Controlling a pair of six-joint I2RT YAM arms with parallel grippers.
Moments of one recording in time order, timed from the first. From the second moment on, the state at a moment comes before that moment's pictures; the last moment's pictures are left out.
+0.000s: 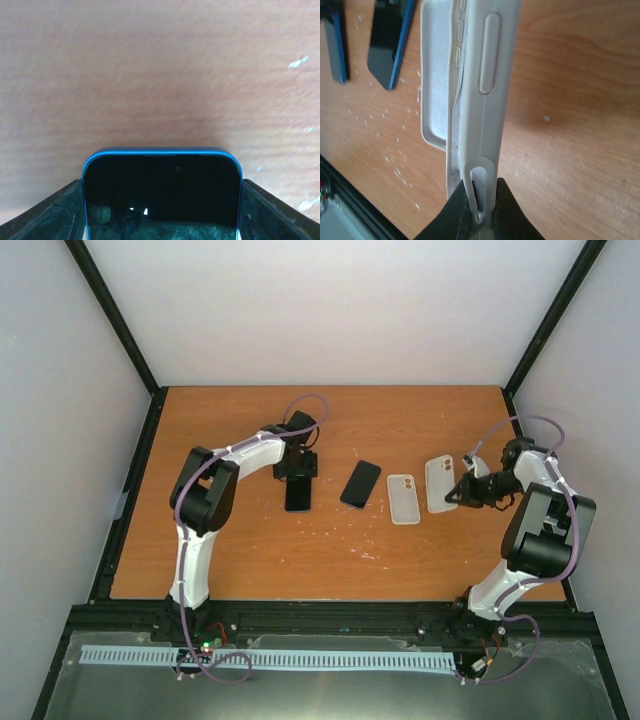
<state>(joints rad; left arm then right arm) -0.51 2.12 1.54 -0.67 -0.07 -0.52 -0.34 1.67 1.14 -1.03 -0.68 -0.35</state>
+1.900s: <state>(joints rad) -0.37 1.36 1.41 -0.55 -0.25 -0.23 -0.20 1.11 1.18 -0.57 -0.40 -0.12</state>
